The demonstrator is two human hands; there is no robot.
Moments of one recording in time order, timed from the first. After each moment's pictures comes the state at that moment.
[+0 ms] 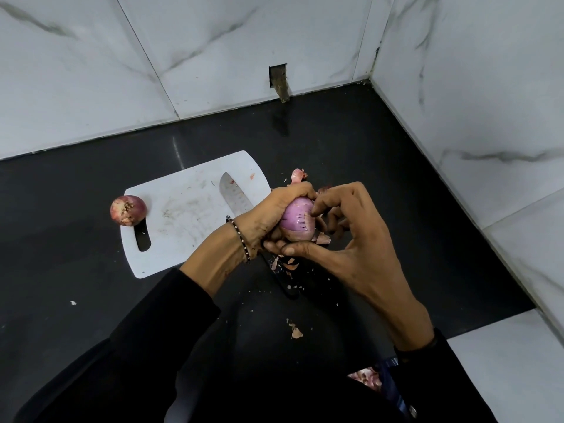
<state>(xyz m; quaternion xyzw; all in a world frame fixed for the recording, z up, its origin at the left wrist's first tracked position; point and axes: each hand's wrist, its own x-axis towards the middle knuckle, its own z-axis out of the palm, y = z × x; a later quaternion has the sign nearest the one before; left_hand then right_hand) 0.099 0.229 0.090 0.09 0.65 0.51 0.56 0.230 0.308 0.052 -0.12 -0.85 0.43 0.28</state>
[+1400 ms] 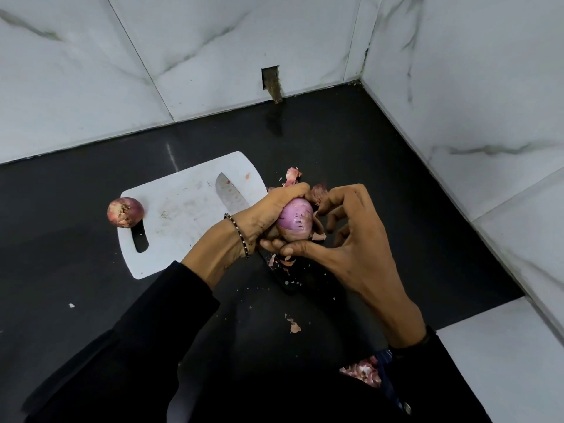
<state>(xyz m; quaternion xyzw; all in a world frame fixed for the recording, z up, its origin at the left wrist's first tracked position) 0.094 0.229 0.073 0.14 0.69 0.44 0.55 0.238 0.300 0.049 -0.18 -0.84 0.44 0.28</state>
